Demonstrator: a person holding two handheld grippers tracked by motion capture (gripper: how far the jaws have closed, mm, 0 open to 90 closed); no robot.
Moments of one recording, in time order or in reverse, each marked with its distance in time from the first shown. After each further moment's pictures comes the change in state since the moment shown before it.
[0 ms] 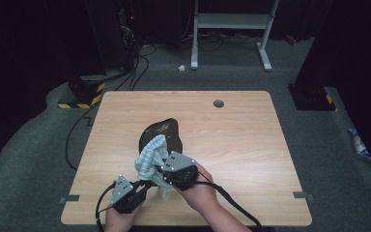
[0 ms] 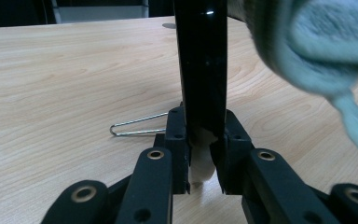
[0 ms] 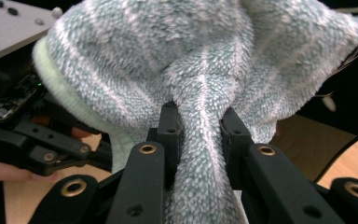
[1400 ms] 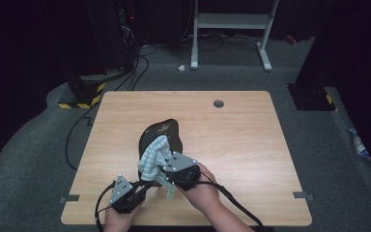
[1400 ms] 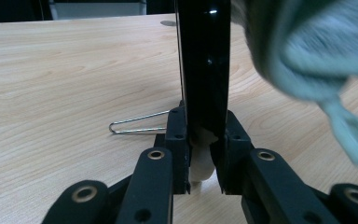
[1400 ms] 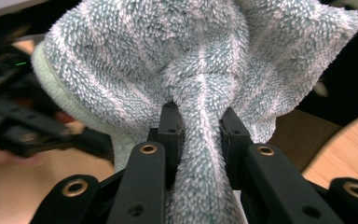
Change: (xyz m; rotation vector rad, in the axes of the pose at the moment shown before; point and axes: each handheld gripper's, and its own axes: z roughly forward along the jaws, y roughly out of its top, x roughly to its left) left arm 0.002 0.000 -0.001 0.011 -0.011 -0.004; right arm 0.003 -0.008 0.000 0.032 -0.004 -0.026
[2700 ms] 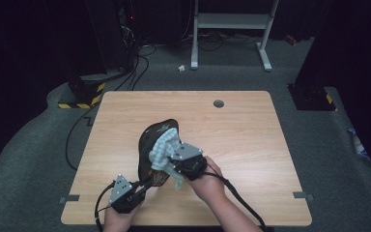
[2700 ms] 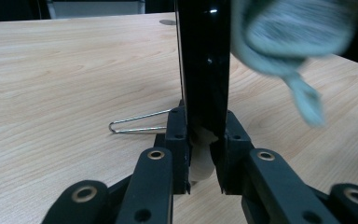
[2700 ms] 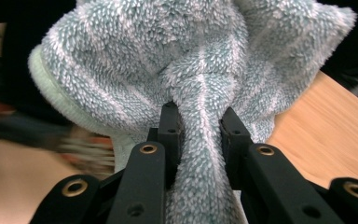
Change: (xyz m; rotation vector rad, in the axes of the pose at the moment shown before) left arm 0.001 0.000 0.000 0.008 -0.005 0.004; right arm -0.026 -0.007 0.006 0.053 -0.059 0.041
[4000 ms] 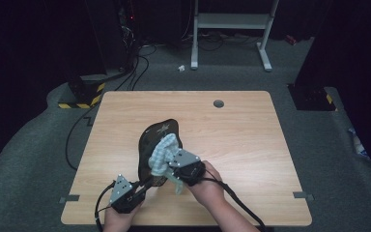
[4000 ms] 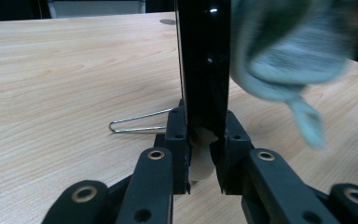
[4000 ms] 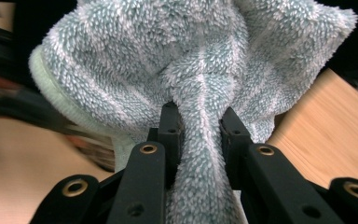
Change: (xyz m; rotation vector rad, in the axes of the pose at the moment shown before) left arm 0.000 0.000 0.000 0.003 0.001 0.001; right arm 0.011 -0.009 0.003 0.012 0.000 -0.041
